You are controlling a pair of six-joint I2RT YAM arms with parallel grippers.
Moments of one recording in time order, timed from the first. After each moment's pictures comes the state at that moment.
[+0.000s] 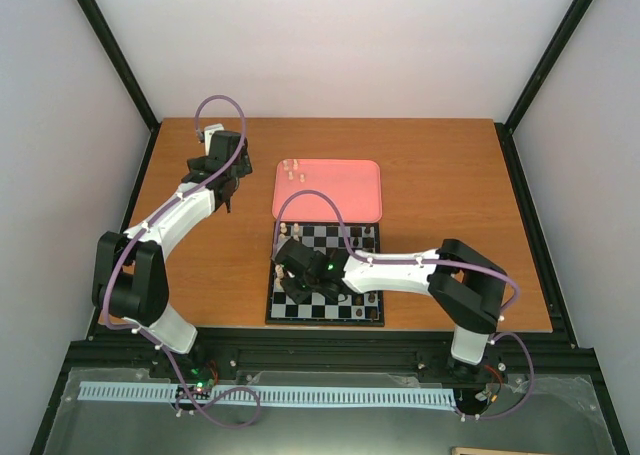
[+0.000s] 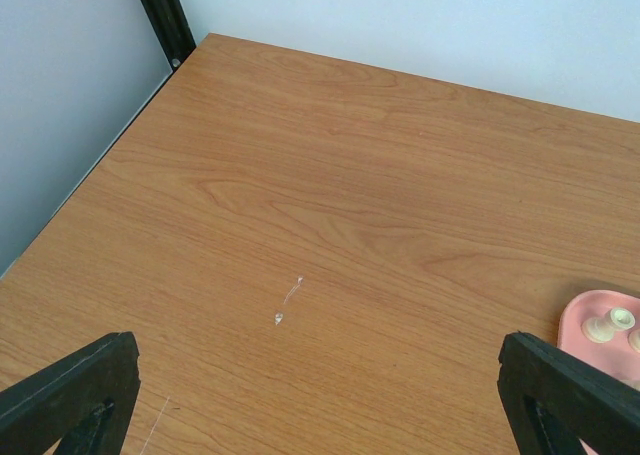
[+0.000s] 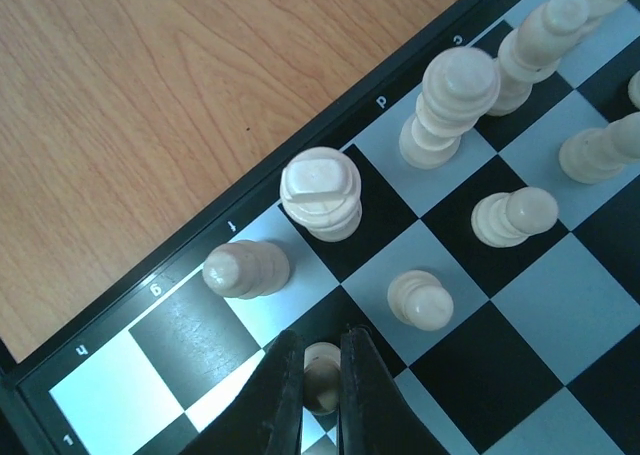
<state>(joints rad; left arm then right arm) -0.27 1.58 1.17 -0.25 -0.56 -0.36 1.16 1.77 1.11 -0.32 0.08 0.30</state>
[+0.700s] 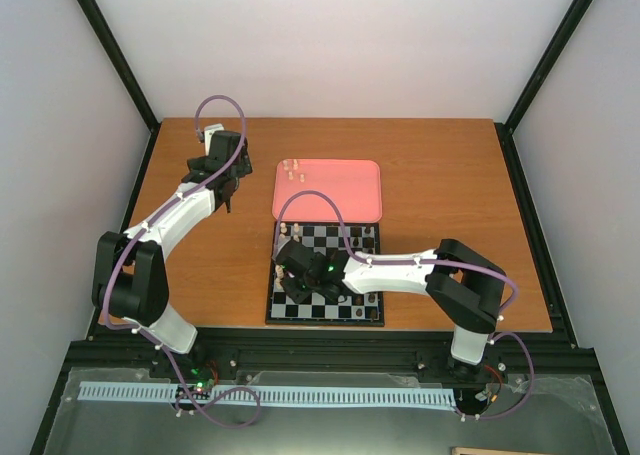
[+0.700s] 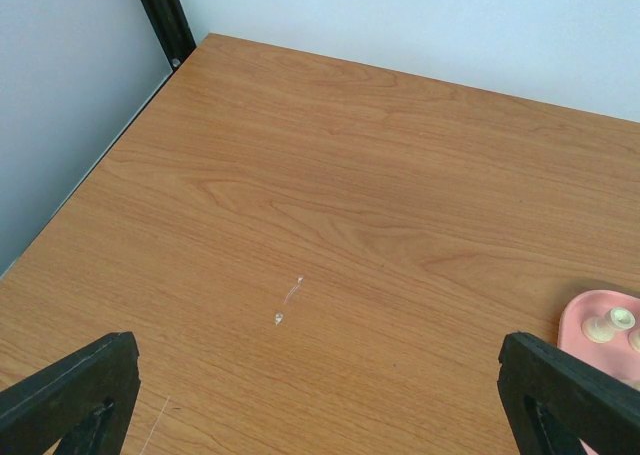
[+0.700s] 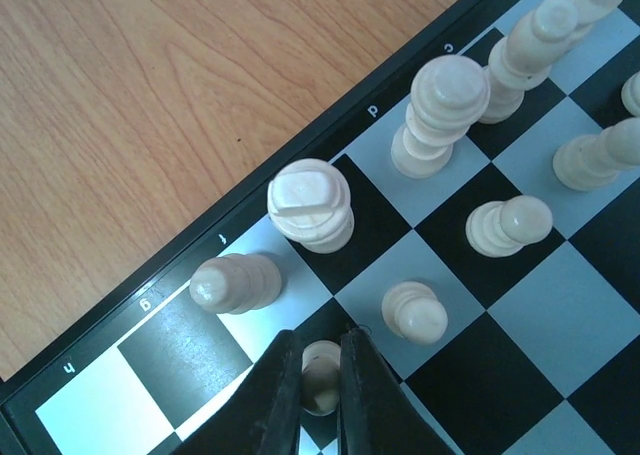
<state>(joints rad) -0.27 1.58 1.17 -0.25 -0.56 -0.36 1.16 1.79 1.09 -0.27 0.09 0.31</state>
